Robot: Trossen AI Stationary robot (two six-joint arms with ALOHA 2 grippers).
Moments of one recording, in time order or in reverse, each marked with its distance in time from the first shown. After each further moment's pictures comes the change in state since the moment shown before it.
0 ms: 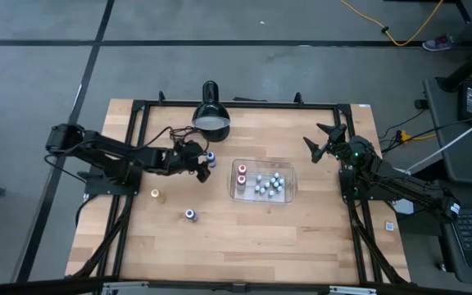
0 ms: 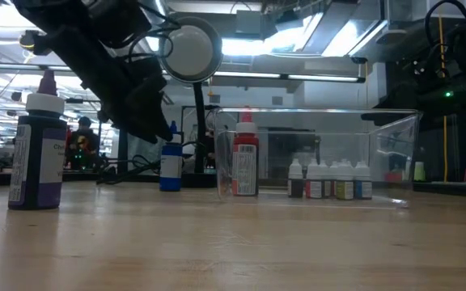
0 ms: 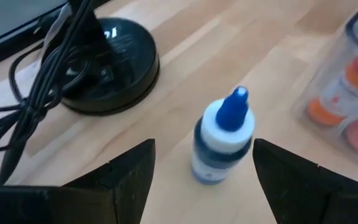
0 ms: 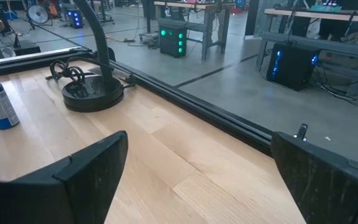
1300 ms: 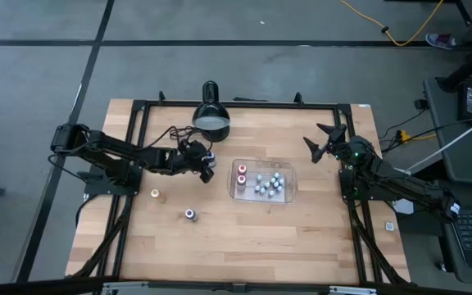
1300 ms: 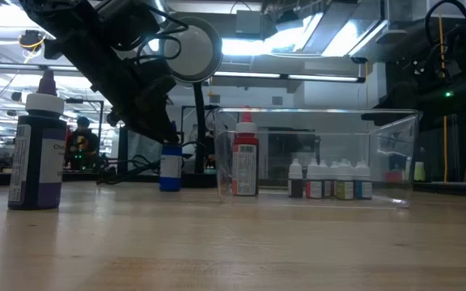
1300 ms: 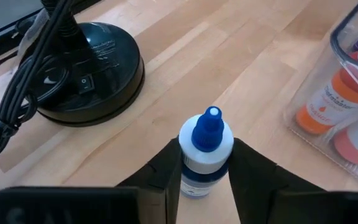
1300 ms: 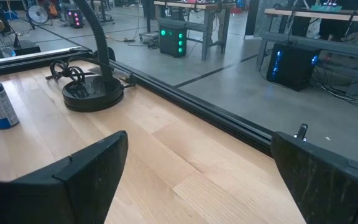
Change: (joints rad) left arm 0.014 0.060 0.025 0.060 0.035 0.018; right arm 0.000 0.000 0.000 0.000 0.000 0.000
